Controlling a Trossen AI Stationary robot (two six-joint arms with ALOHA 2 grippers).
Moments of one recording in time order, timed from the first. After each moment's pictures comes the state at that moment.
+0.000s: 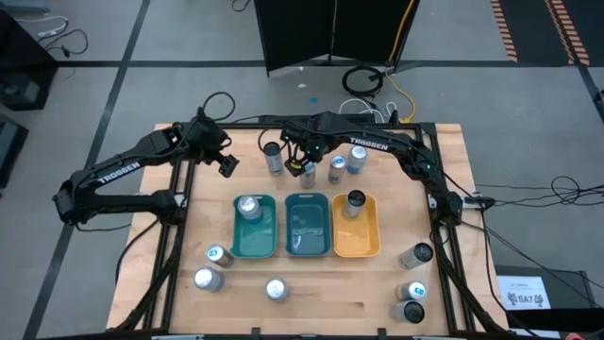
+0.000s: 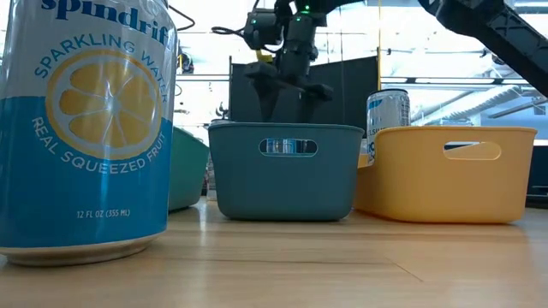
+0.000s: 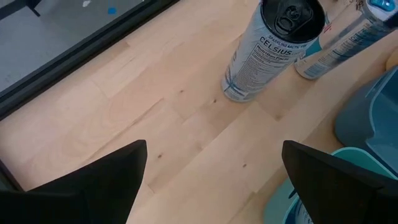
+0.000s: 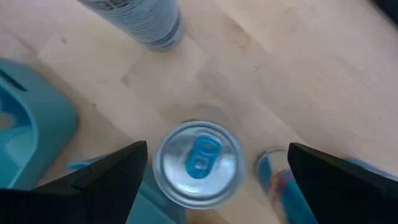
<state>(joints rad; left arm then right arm) 0.60 0.97 0.91 -0.87 -0.02 -0.23 -0.29 2.23 2.21 -1.31 0.04 0.57</state>
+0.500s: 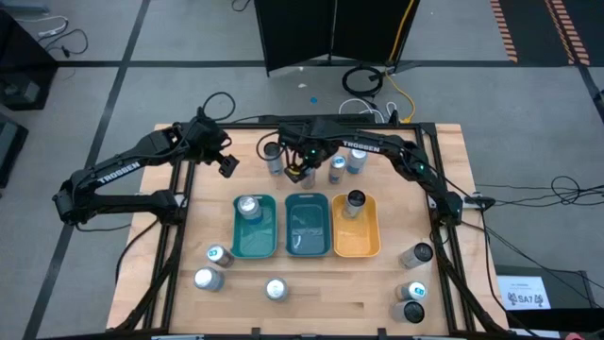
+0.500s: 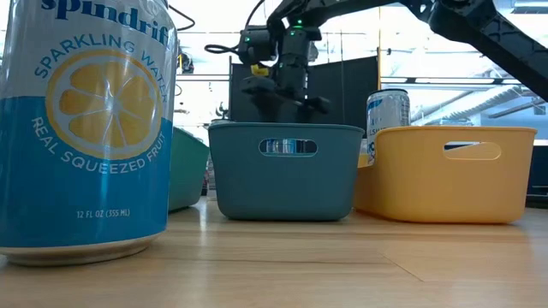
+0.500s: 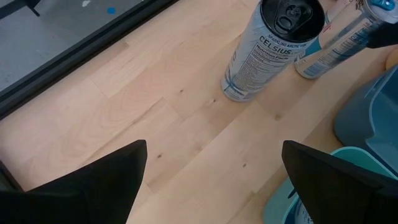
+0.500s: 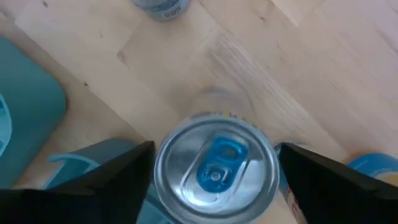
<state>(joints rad) 0.60 0.97 0.91 -0.87 -0.02 -0.23 -0.29 2.28 2.21 -1.33 -0.01 0.56</state>
